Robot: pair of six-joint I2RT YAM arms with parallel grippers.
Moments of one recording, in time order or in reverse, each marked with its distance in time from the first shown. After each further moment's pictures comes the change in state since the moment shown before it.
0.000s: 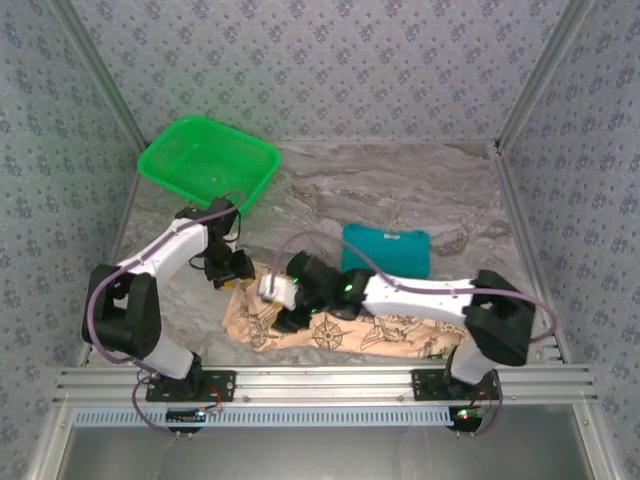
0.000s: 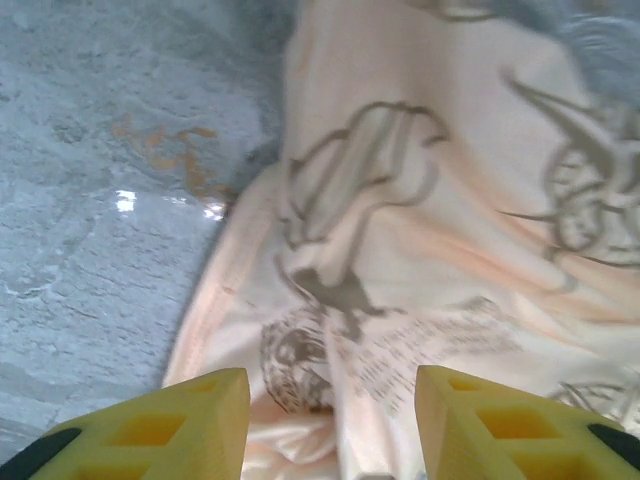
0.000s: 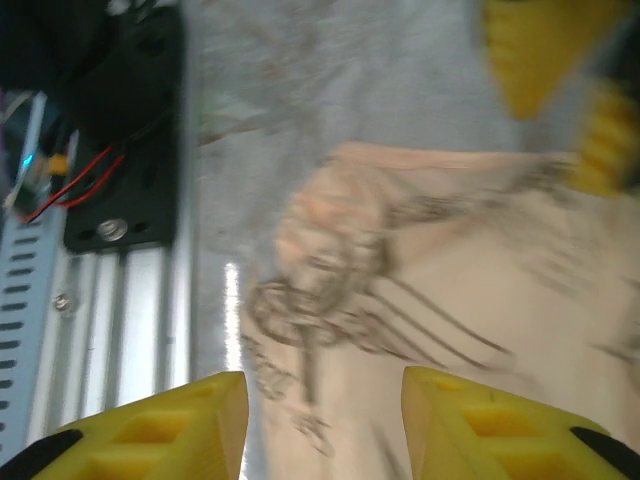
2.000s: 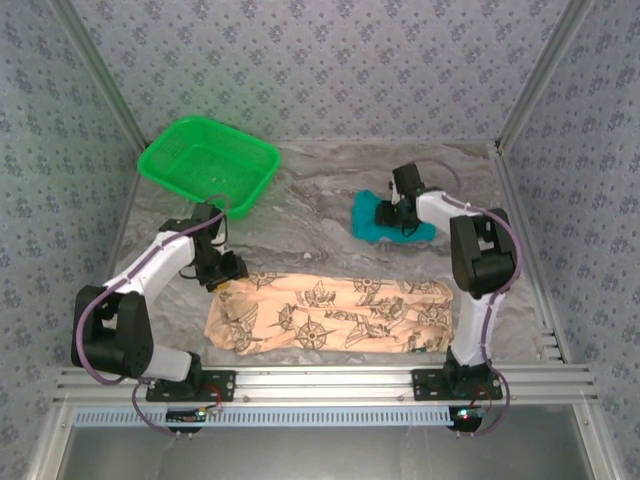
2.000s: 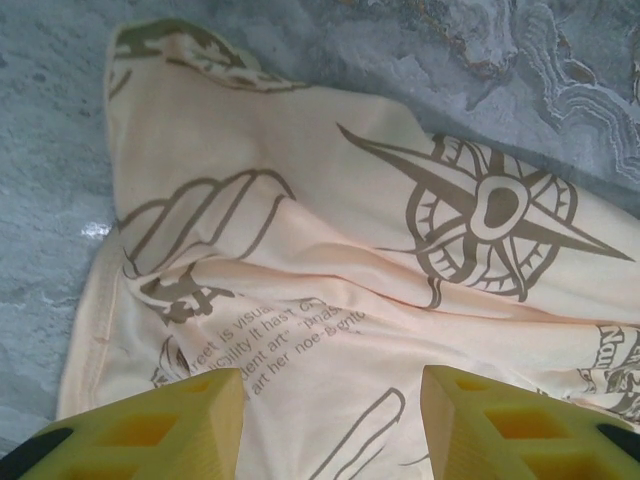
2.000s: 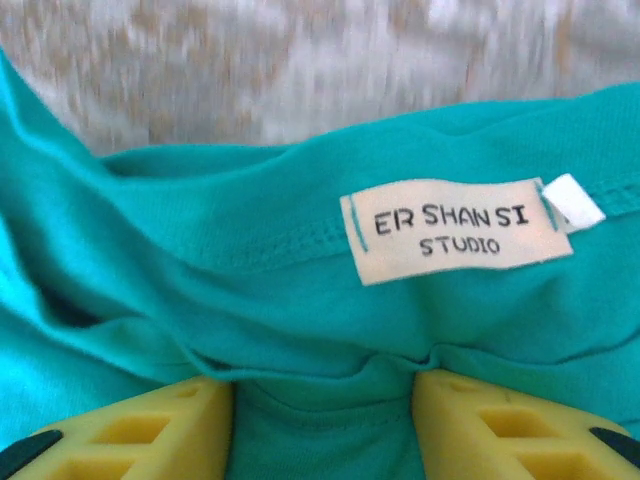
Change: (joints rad) left arm 0.078 -0.113 -0.124 0.103 0.010 -0.030; right arm -0.892 0.469 0.357 -0.235 0.201 0.392
